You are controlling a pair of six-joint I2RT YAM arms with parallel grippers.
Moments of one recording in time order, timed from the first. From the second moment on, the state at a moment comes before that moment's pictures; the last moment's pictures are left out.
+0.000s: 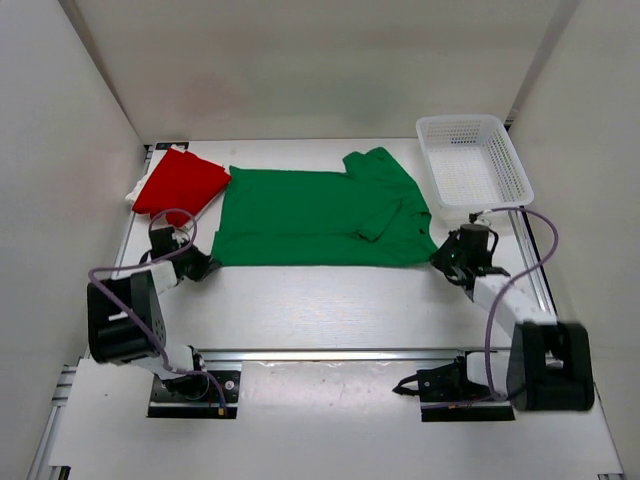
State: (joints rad) left arm 0.20 1.52 0.58 0.04 0.30 -0.76; right arm 0.00 1.26 0.52 0.01 -0.03 0.54
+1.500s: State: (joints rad) left arm -0.64 1.44 0.56 0.22 0.20 -0.72; right arm 0.31 1.32 0.49 0.11 -0.15 0.56
